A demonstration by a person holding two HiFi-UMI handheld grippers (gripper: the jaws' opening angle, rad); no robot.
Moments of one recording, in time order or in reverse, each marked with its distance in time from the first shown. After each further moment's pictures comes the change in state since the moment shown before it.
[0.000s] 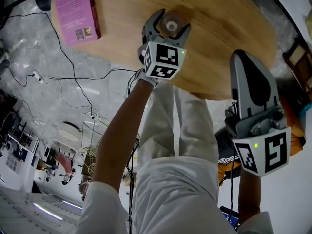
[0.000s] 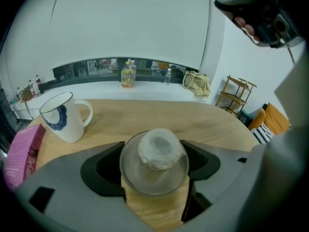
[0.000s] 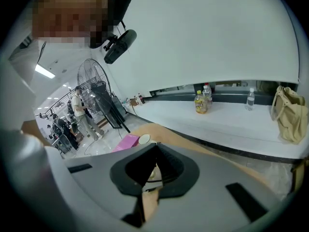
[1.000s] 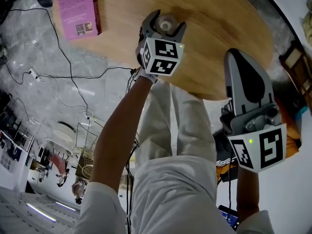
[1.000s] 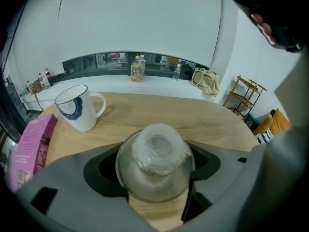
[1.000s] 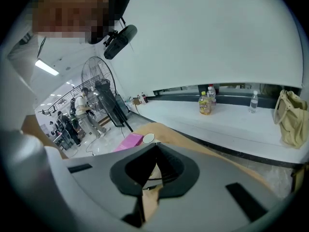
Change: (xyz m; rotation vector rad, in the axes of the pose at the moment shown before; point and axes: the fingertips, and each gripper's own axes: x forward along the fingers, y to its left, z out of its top) left arm -0.011 0.013 -0.009 -0.081 0.066 0.072; right arm -0.004 0.016 -0.002 -0.039 -0.001 0.024
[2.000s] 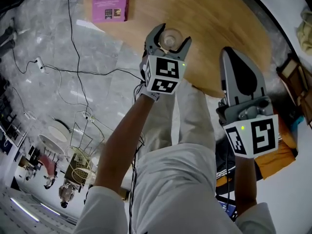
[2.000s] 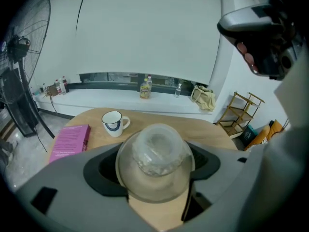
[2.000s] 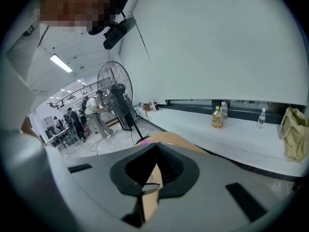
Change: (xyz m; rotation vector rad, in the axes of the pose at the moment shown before) left arm -0.147 0.003 0.015 -0.069 -0.112 0.047; right arm -0.032 0.094 0.019 -0.123 -0.087 0.056
